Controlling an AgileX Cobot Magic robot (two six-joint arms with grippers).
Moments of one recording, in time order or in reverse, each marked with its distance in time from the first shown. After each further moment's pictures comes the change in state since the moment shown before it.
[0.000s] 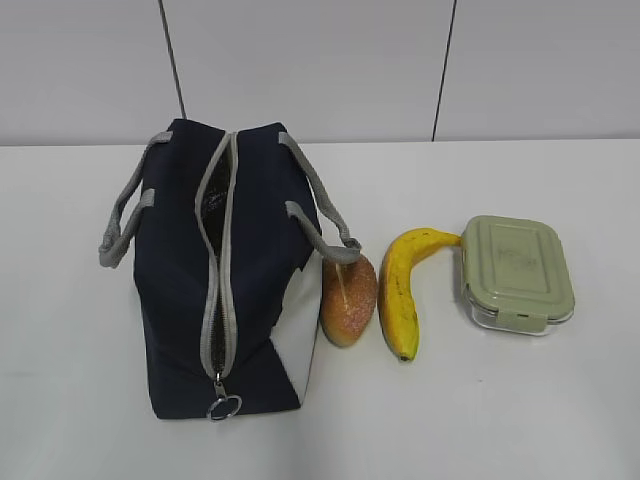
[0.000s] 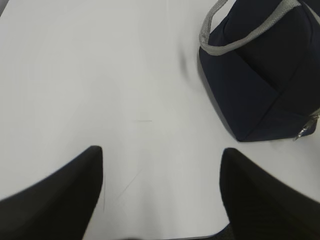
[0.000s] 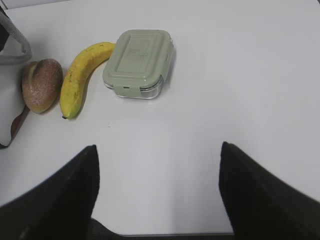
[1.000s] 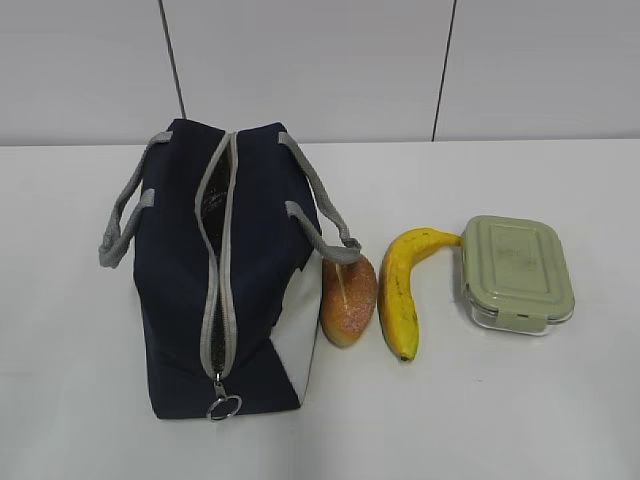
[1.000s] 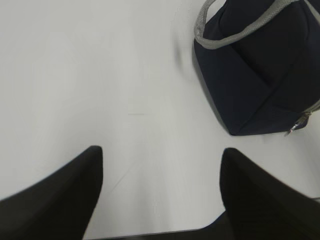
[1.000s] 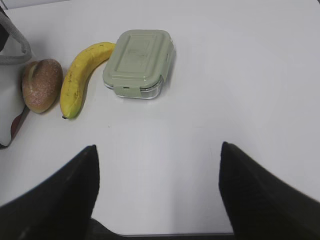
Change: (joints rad) left arm 0.000 0.080 -0.024 -0.018 0.000 0.000; right arm 0.000 0.000 0.000 0.000 0.000 0.000
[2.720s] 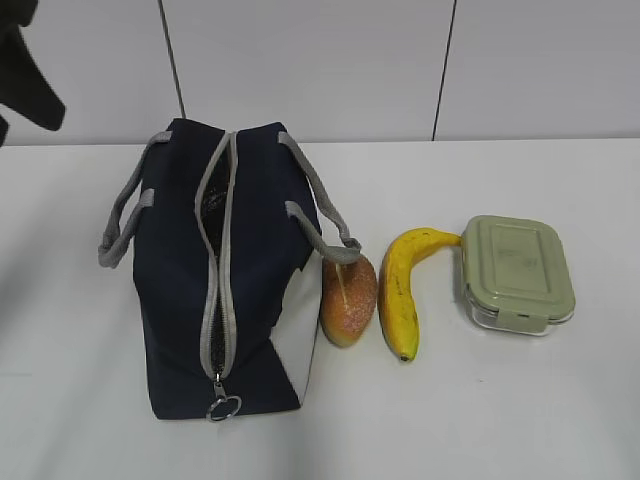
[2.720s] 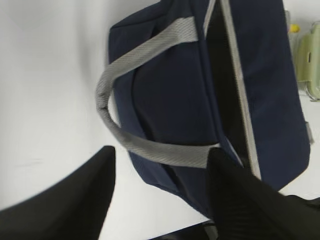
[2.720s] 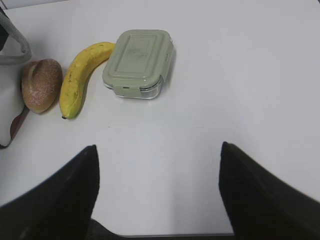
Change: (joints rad) left arm -0.093 1.358 -0.870 -0.245 0.082 -0.029; right arm 0.000 0.000 0.000 0.000 0.000 0.000
